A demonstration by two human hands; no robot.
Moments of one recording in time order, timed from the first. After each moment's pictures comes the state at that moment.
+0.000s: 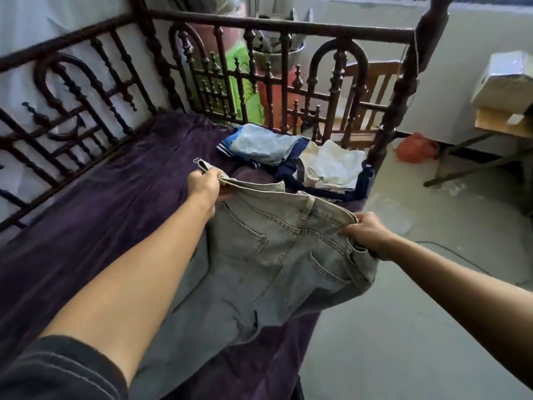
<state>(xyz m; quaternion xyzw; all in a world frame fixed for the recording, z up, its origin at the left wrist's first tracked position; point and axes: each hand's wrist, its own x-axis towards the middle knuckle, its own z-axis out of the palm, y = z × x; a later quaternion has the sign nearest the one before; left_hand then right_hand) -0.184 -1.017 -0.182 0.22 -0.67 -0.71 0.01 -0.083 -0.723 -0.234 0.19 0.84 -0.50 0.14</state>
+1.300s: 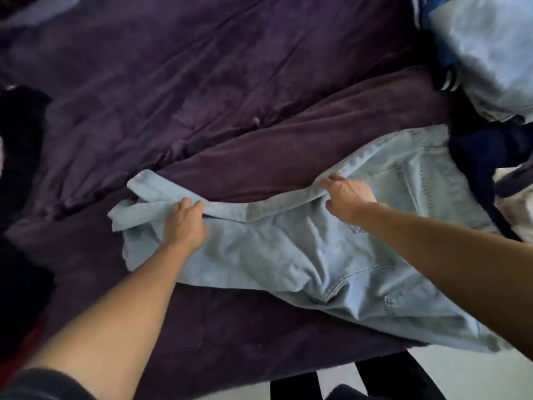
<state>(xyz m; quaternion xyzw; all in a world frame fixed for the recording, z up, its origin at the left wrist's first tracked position) -0.154 -1.154 -0.484 0.37 -0.89 -0.05 -0.27 -0.392 -0.921 -0.503 -0.40 0.86 0.01 0.32</state>
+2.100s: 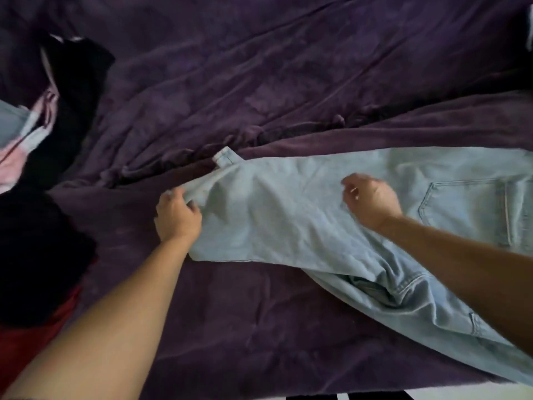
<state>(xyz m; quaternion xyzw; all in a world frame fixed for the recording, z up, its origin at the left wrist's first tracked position) -0.027 -1.272 -0.484 0.62 -0.76 -0.17 -0.05 -0.294 -1.041 -0.499 -0.35 0.89 -0.15 0.26</state>
